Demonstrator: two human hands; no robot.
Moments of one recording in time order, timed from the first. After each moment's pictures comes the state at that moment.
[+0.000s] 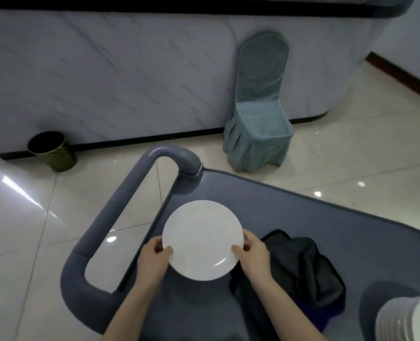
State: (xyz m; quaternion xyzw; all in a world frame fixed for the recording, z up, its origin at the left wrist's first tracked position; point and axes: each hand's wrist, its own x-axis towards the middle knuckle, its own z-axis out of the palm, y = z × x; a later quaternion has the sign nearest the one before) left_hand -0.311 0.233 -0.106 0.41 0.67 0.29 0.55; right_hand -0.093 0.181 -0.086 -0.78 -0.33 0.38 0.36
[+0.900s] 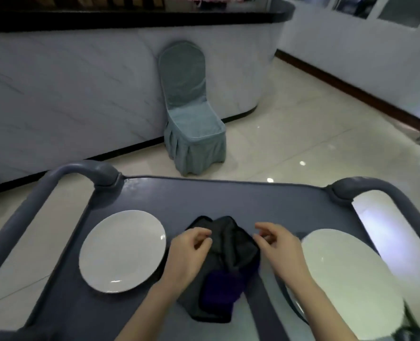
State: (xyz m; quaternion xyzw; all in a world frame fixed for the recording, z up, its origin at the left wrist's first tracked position) left_hand -0.113 0.146 -0.045 0.72 0.42 0.24 0.49; right_hand 0.069 0.029 -0.007 -0.85 -0.38 0.16 0.32
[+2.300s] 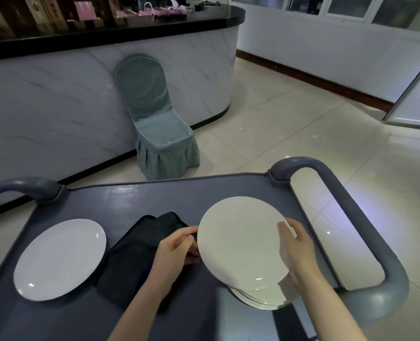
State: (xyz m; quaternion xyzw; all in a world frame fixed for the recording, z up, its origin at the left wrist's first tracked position) left_hand -0.015 0.041 -0.031 0.59 0.39 0.22 0.67; right_hand 0.189 -0.116 -0.020 -0.76 -0.05 0.23 0.60
